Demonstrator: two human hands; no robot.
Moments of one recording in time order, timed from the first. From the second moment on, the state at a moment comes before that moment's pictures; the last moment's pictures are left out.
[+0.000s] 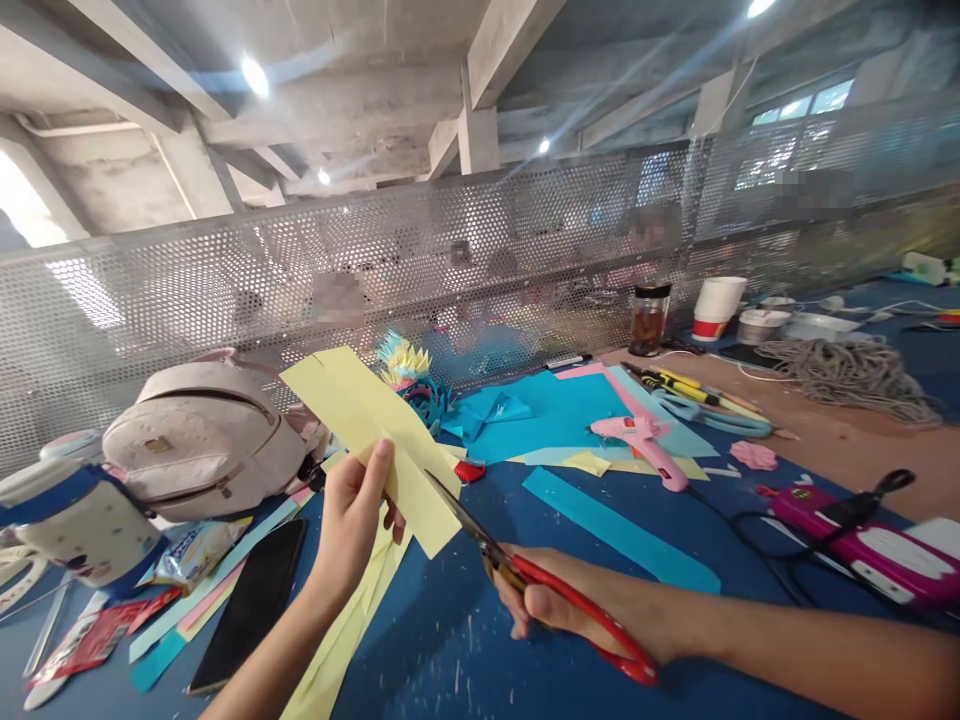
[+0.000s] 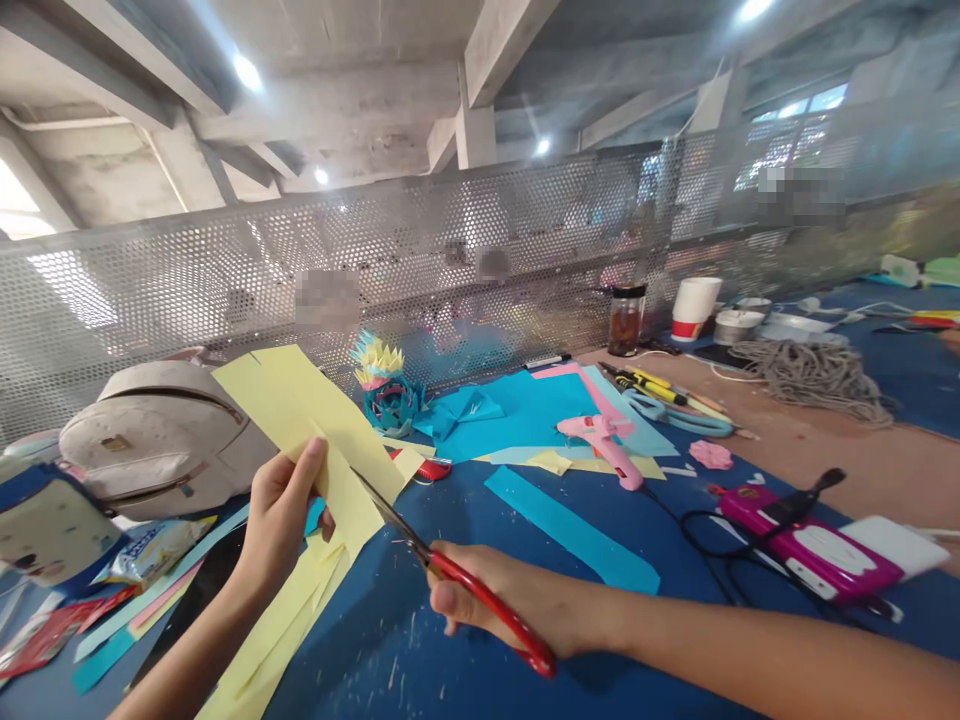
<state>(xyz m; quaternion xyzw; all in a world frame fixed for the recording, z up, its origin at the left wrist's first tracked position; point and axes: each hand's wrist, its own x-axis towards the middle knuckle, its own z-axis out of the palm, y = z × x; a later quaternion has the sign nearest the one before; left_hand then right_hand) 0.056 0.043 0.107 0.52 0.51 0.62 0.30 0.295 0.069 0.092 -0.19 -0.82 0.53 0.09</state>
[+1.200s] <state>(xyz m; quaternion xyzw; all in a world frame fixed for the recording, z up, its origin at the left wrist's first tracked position) 0.058 0.044 0.116 0.55 0.44 0.30 0.64 0.279 0.122 0.108 -0.21 -0.80 0.56 -0.03</state>
